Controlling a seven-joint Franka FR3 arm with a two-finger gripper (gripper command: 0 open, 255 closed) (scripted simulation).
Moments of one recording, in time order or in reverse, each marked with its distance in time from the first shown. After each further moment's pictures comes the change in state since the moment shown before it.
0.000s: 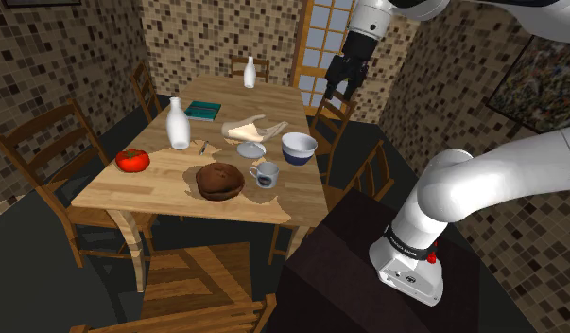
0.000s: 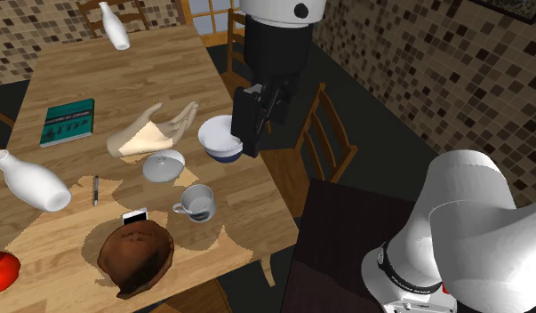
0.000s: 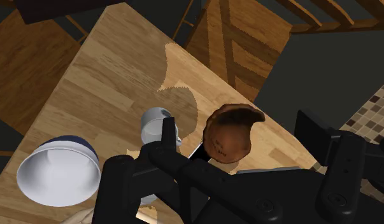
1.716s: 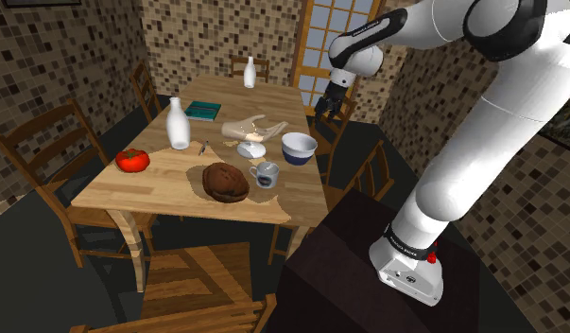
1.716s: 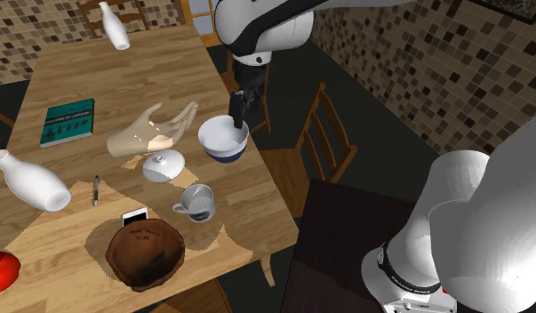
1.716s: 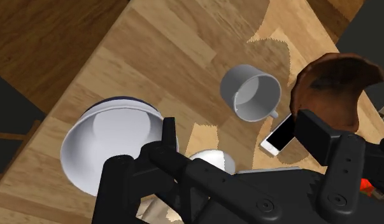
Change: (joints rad) arm -0.039 0.686 -0.397 0.140 0.089 0.465 -0.605
